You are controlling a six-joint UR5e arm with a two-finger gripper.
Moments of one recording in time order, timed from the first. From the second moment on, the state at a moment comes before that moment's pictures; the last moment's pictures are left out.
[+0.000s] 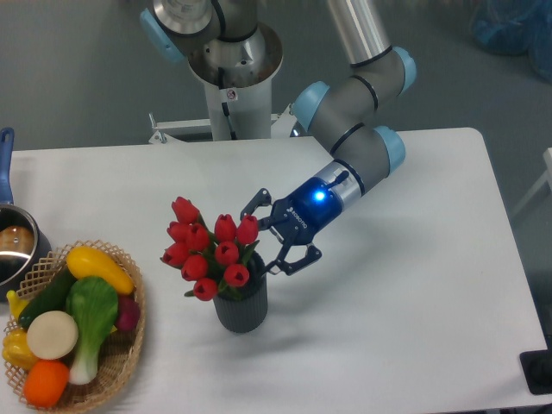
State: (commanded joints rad) arm 2.72 -1.95 -1.98 -0.92 0.04 1.54
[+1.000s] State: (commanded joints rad) arm 2.81 -1.74 -1.94 -0.92 0.46 1.55
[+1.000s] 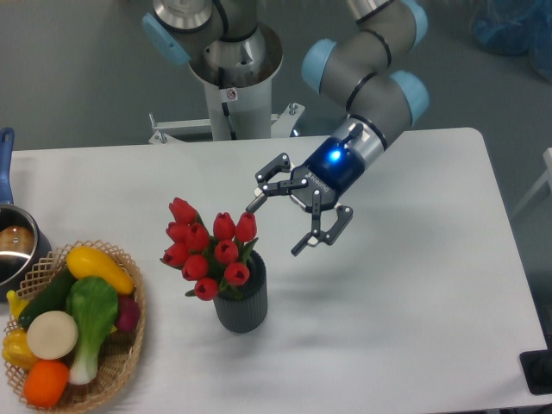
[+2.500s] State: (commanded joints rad) arm 2.97 -1.46 -1.74 -1.17 1.45 1.79
